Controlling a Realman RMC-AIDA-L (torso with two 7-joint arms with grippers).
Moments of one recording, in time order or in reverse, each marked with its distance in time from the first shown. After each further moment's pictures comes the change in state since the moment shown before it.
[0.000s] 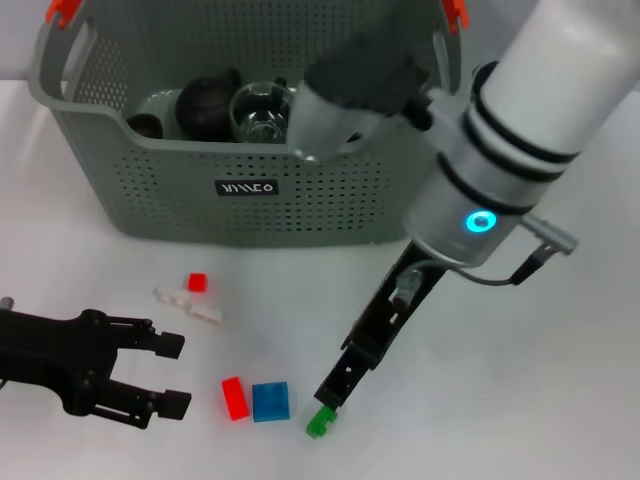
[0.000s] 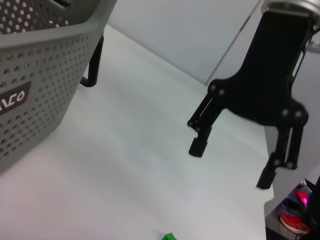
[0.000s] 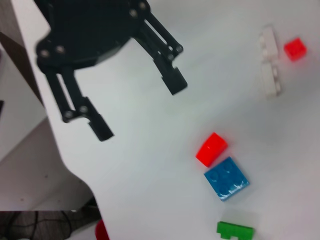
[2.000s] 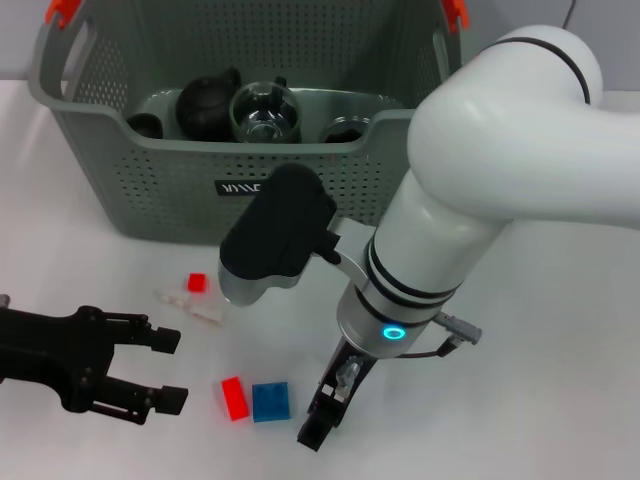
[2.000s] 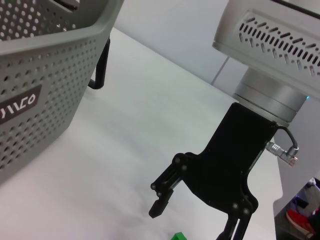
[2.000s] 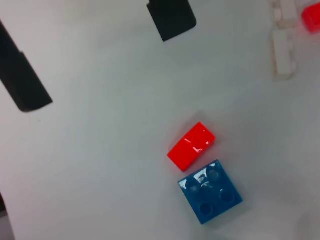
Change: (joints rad) left arm 0.002 0.004 -0.008 0.007 0.002 -0.018 0.025; right arm 0.041 0.017 -0.530 0.141 0.050 0.445 0.133
